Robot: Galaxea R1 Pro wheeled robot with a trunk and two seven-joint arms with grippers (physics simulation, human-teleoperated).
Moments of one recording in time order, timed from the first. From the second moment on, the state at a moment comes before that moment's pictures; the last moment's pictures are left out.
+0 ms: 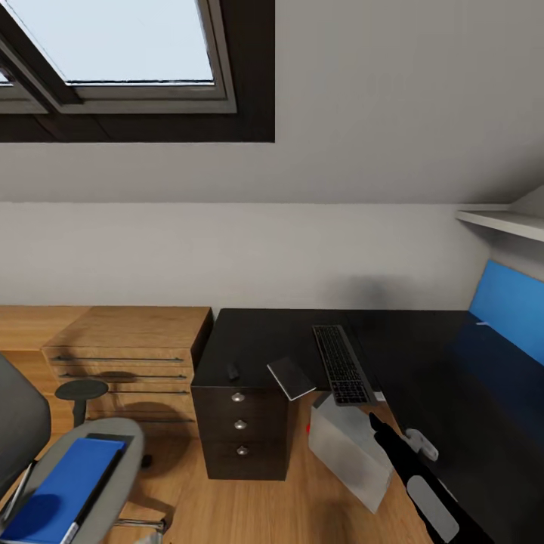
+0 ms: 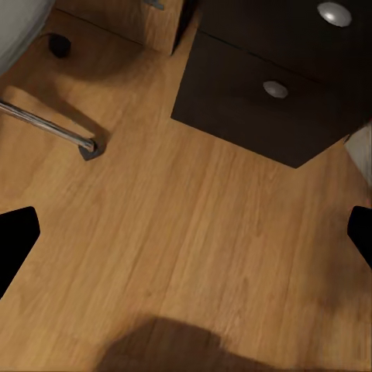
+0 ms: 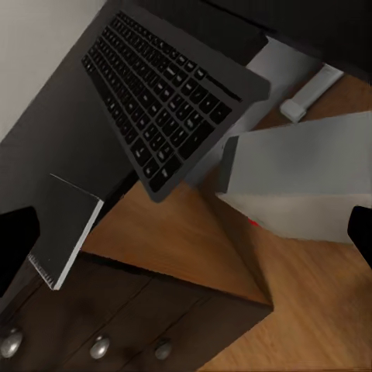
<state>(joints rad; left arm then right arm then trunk) -0.06 0.00 0.15 -0.66 0.26 -0.11 -0.07 -0.38 -0.16 0.14 -0.71 -1.04 -0.10 0.03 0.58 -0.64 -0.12</state>
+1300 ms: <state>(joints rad) -0.06 -0.04 0.15 -0.90 0.26 0.17 -0.04 -0.38 -0.19 -0.02 -0.63 -1.10 0.13 0.52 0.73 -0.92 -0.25</state>
